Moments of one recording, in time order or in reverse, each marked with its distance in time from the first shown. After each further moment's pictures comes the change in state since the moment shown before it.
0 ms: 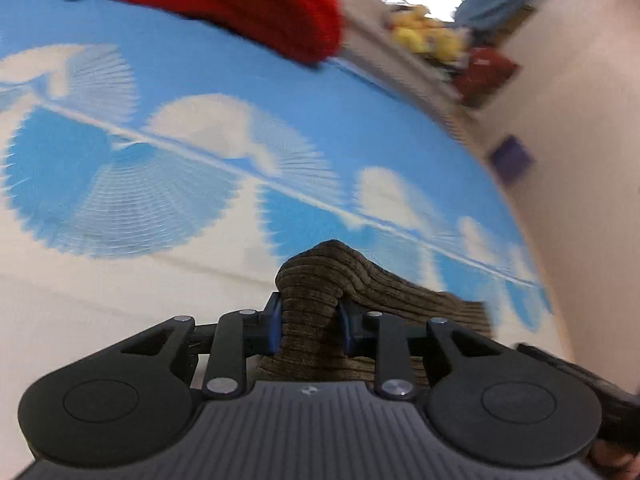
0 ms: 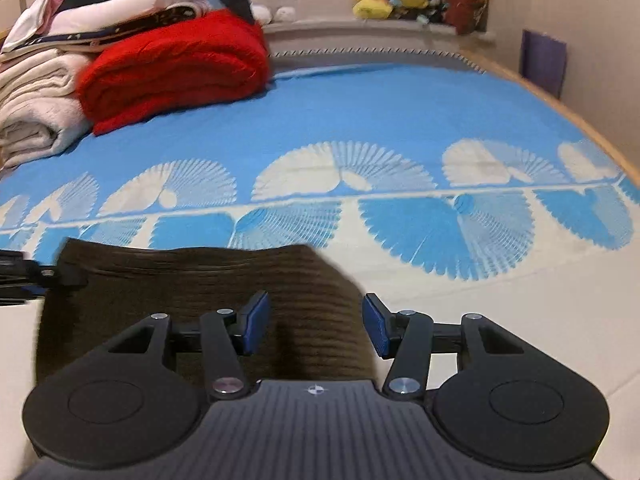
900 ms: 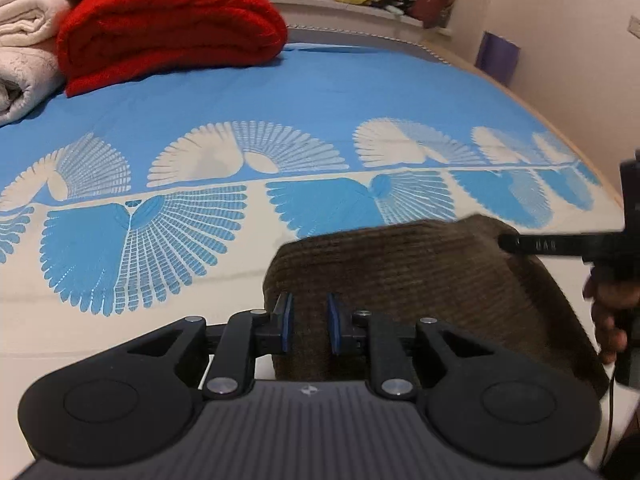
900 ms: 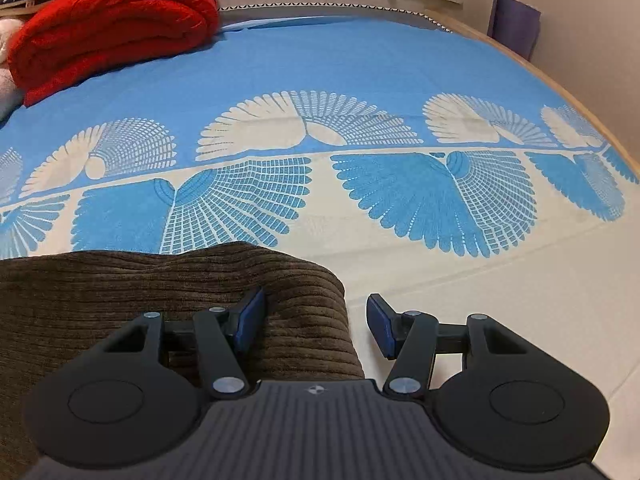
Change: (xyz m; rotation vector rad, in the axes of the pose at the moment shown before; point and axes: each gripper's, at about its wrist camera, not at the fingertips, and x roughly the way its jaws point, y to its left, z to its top) left arm -0.022 -0.039 -0.024 0.472 0.011 0.130; right arm 0.091 0.016 0.000 0.036 0.131 -0.156
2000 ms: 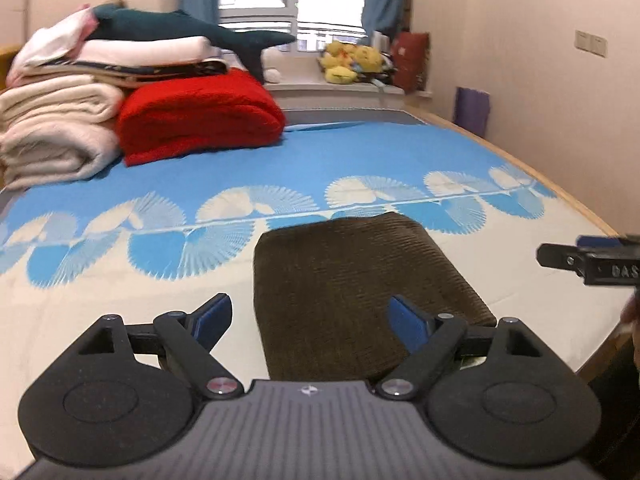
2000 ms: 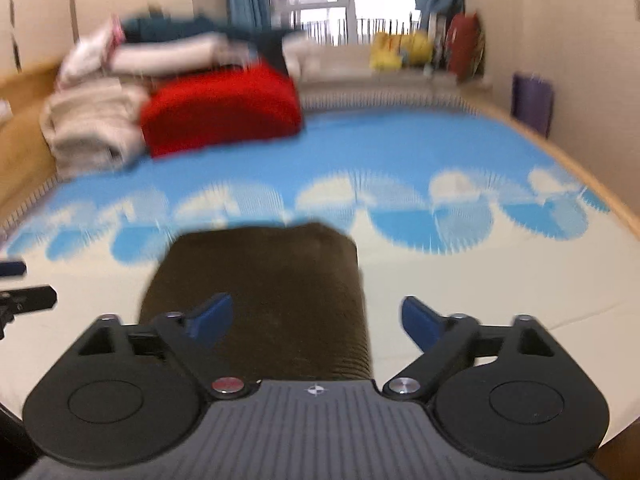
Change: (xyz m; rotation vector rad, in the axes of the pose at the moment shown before) left arm -0.228 -0.120 -0.123 0.022 -0.246 0.136; right arm -0.269 -0.066 -0.137 -0.053 -0.303 0.239
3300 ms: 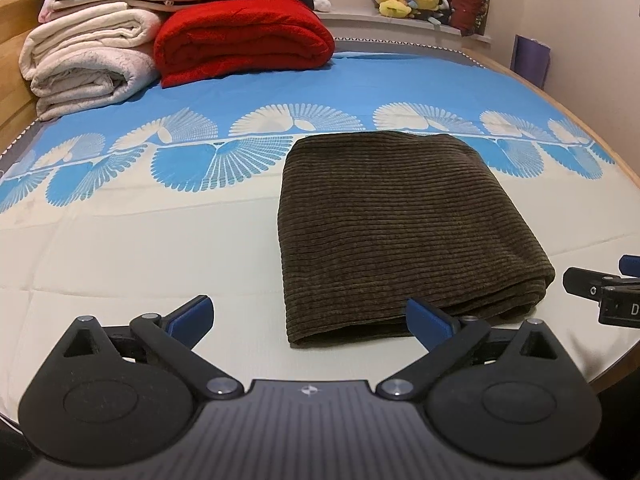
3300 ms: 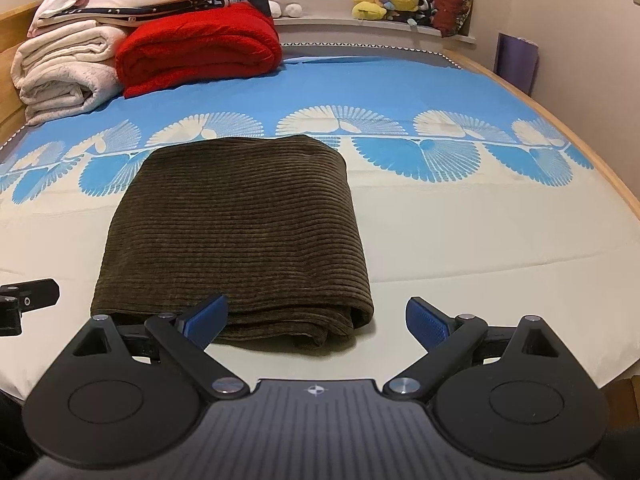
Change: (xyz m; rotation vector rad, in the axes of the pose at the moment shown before) left arm 0.063 -0.001 -0.031 -0.064 0.211 0.130; right arm 0.040 0.027 -0.046 -0.032 0.198 -0.111
